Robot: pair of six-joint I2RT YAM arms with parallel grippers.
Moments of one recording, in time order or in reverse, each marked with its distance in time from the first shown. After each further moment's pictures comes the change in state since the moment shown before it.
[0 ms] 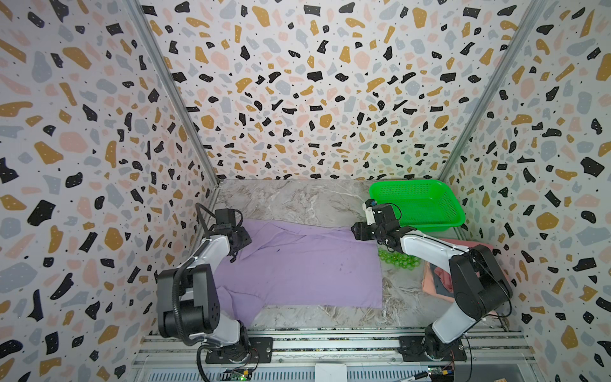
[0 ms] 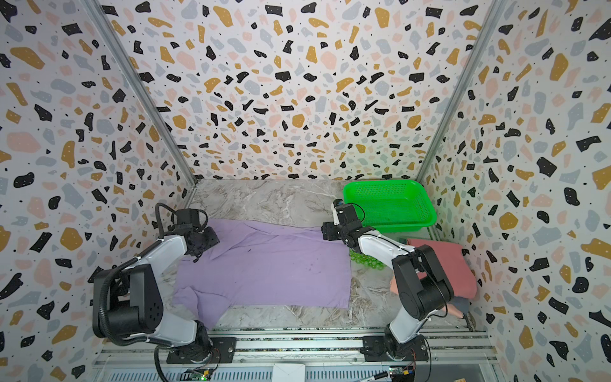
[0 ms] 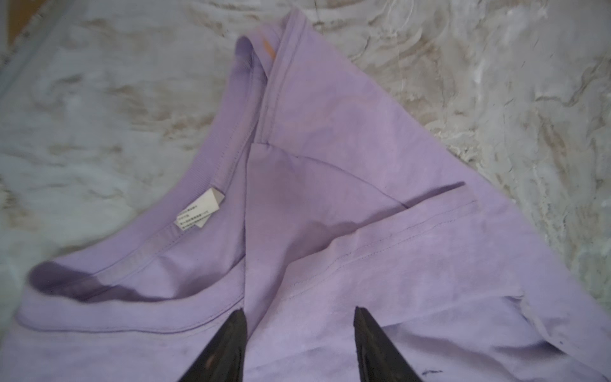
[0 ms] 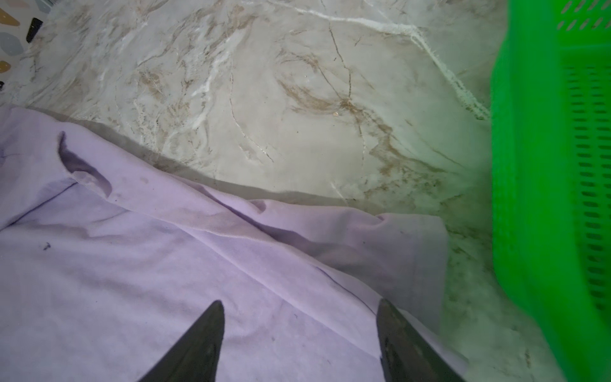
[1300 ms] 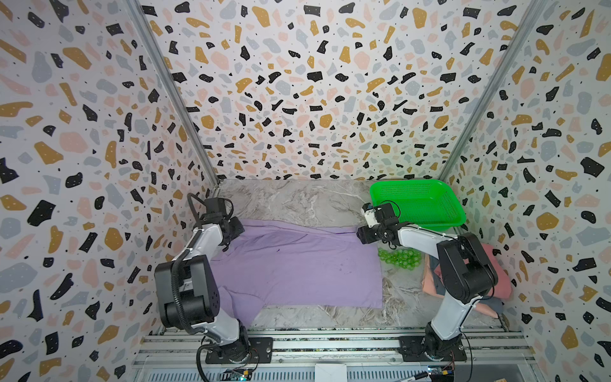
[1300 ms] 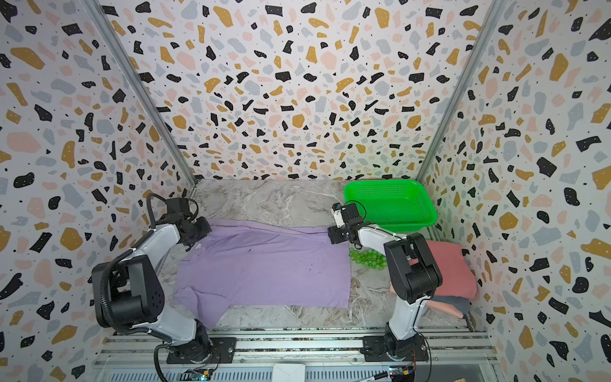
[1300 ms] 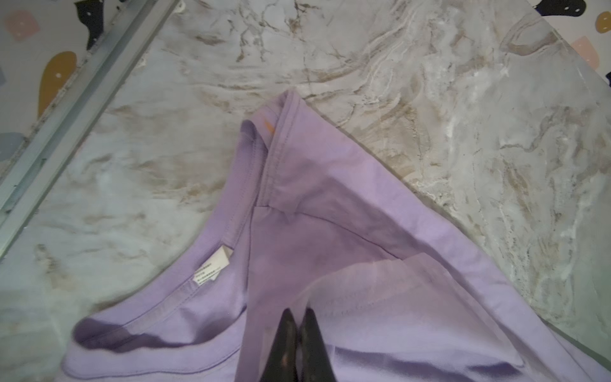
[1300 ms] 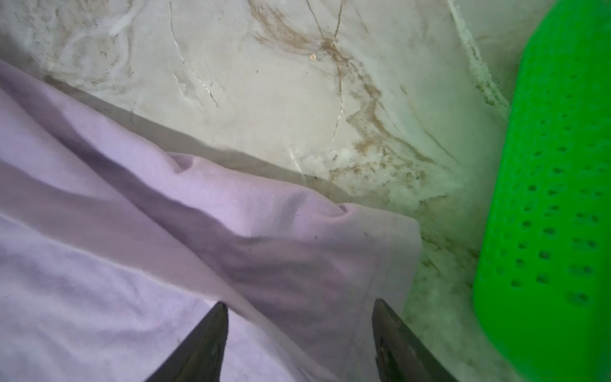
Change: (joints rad) left arm 0.075 0.055 0.182 -0.091 0.030 0.058; right arm -0.084 0.155 0.086 -0.097 -0.039 -0.293
